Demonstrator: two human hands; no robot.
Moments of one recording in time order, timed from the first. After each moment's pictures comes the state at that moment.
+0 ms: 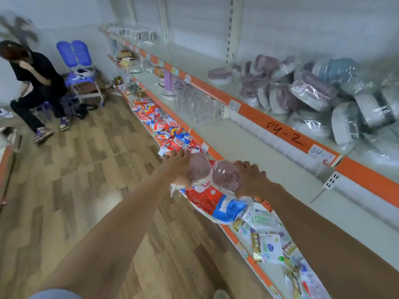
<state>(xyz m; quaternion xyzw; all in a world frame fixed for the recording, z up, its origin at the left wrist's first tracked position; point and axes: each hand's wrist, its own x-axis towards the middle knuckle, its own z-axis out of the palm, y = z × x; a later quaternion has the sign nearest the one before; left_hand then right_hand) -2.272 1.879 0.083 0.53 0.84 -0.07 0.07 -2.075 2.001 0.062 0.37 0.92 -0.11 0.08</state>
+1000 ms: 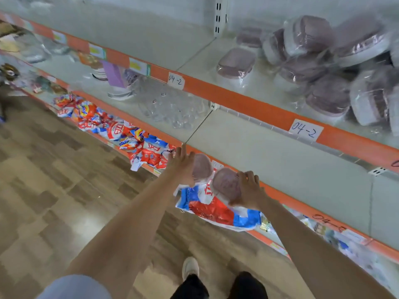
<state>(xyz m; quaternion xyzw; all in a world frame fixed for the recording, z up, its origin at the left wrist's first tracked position) -2.595 2.134 -0.003 0.68 0.71 -0.16 0.12 -2.374 2.136 -0.043 0.58 0.77 -0.25 0.08</state>
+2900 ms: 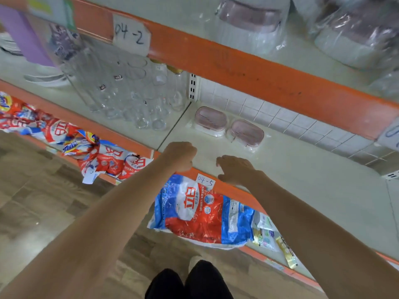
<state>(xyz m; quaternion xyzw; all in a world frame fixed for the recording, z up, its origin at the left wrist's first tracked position) -2.610 2.316 -0.142 0.81 0.56 -0.12 0.09 -2.432 2.307 -0.129 0.51 0.83 -0.13 0.19</state>
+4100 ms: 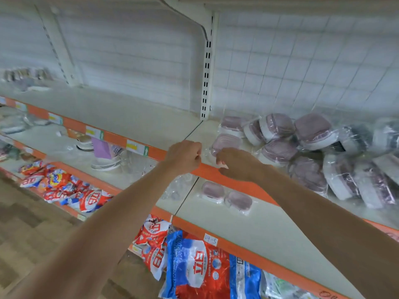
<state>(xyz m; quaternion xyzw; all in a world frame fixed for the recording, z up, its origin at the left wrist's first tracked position) -2.637 2.271 0.166 0.77 0.62 0.16 0.00 -2.456 2.276 0.183 0.44 0.90 0.01 0.00</state>
